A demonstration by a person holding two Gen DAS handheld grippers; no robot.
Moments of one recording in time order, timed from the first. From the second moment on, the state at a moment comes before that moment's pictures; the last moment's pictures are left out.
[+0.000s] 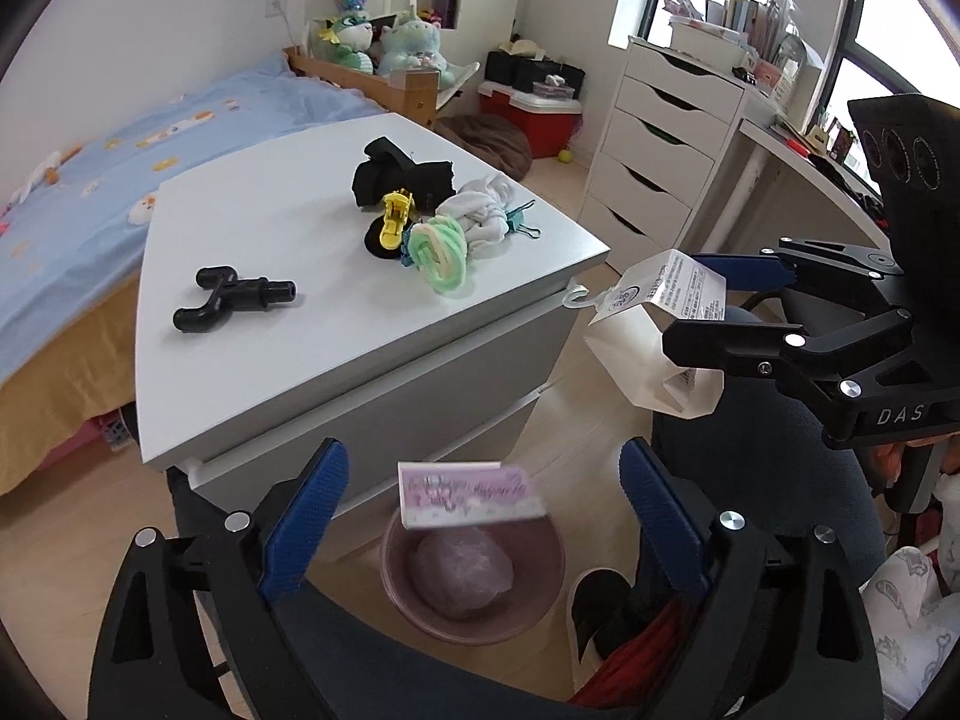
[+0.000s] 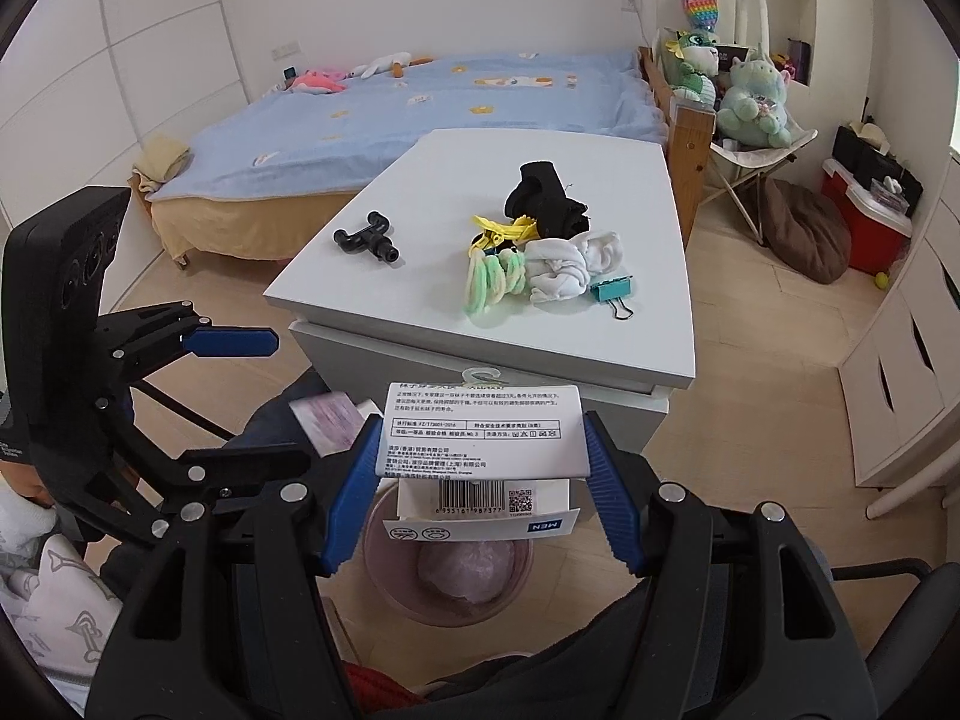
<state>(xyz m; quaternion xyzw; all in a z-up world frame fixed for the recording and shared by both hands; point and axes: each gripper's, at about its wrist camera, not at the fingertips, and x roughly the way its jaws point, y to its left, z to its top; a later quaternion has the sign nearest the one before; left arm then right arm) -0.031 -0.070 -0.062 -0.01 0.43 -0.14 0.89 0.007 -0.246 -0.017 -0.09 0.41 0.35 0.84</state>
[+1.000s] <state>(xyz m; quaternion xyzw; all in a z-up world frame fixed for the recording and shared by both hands) -0.050 -0.021 -0.053 -0.03 0.41 -0.05 0.91 -0.004 -0.226 -0.032 -0.10 0.43 0.38 0.81</state>
